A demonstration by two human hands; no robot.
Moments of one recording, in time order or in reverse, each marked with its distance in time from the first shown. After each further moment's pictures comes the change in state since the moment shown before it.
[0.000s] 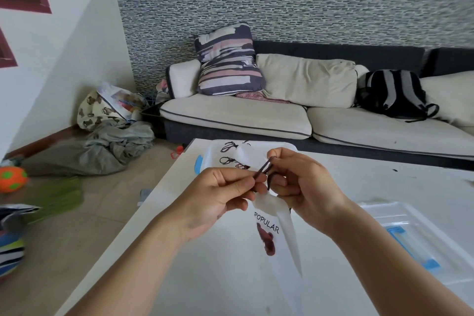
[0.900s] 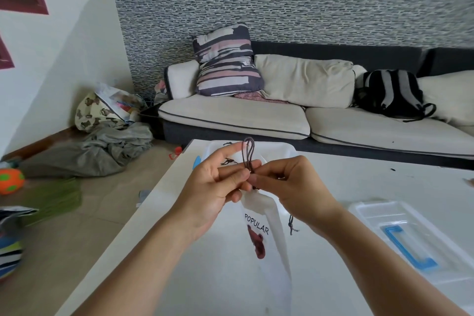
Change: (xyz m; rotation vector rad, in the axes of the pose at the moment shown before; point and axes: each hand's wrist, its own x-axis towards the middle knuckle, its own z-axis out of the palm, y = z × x) left_hand 0.006 0.001 0.006 -0.103 0.144 0.129; right_hand 0.001 0.012 0.005 -0.538 0.023 -0.323
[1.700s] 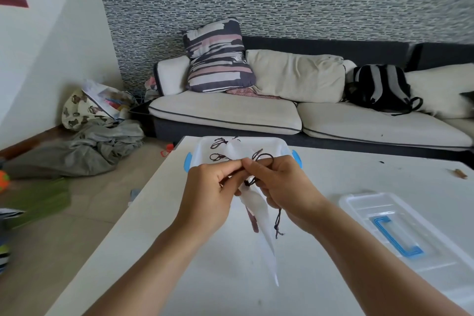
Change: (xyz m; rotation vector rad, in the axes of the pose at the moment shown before) left_hand -0.003 -0.020 0.007 0.768 0.101 0.390; right_hand -0.004 -0.009 0.007 0.098 0.049 0.259
